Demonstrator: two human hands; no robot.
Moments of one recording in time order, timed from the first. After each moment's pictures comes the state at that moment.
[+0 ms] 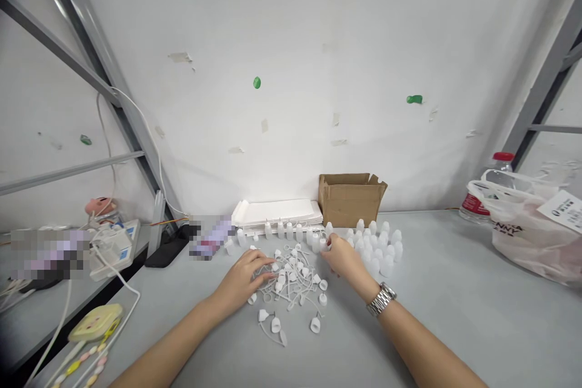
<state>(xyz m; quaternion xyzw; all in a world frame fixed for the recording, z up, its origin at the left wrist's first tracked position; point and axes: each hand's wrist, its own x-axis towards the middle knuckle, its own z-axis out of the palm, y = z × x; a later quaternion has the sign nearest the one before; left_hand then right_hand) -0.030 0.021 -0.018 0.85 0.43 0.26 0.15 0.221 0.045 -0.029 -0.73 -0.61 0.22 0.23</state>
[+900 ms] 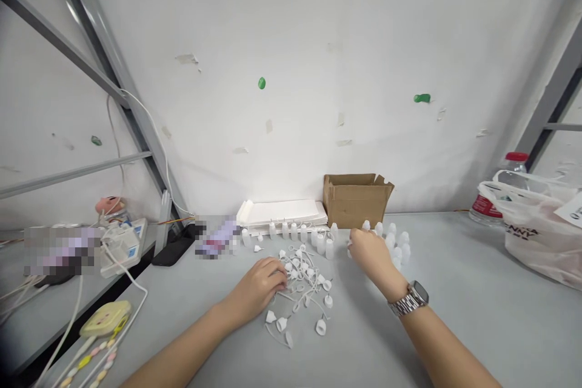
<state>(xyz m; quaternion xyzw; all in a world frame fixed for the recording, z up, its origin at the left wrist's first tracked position) -0.017 0.020 -0.036 0.93 0.30 0.23 0.01 0.252 0.037 0.008 -0.75 -0.66 -0.03 0.06</state>
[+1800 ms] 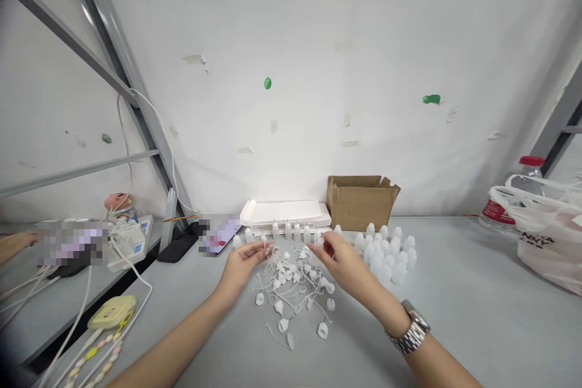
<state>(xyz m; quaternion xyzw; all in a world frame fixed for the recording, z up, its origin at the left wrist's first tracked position) -0.023 0.032 -0.015 0.50 0.42 0.55 0.53 0.200 0.003 0.021 -0.56 -0.72 0.19 0.36</state>
